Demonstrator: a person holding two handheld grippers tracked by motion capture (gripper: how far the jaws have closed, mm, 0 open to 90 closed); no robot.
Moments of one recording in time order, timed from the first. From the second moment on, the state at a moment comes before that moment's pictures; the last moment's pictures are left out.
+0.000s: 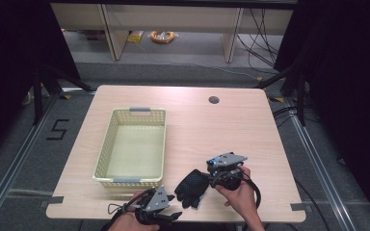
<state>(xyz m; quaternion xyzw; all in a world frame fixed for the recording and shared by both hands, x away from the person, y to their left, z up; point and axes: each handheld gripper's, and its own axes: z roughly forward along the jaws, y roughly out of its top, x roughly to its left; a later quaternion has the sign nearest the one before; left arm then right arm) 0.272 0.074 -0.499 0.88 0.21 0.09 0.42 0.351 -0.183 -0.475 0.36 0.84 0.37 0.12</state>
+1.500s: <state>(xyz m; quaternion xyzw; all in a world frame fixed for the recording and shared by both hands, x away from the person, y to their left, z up) 0.299 0.076 -0.501 0.89 0.19 0.16 0.37 0.322 -0.194 -0.487 0.43 0.78 0.45 0.04</state>
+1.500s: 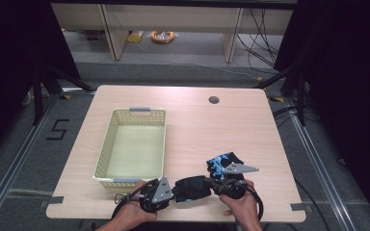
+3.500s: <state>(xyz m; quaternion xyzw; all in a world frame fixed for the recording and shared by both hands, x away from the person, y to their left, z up) 0.266 0.133 -0.509 0.88 0.26 0.11 0.39 0.376 -0.230 -0.500 0.35 0.87 0.29 0.17</state>
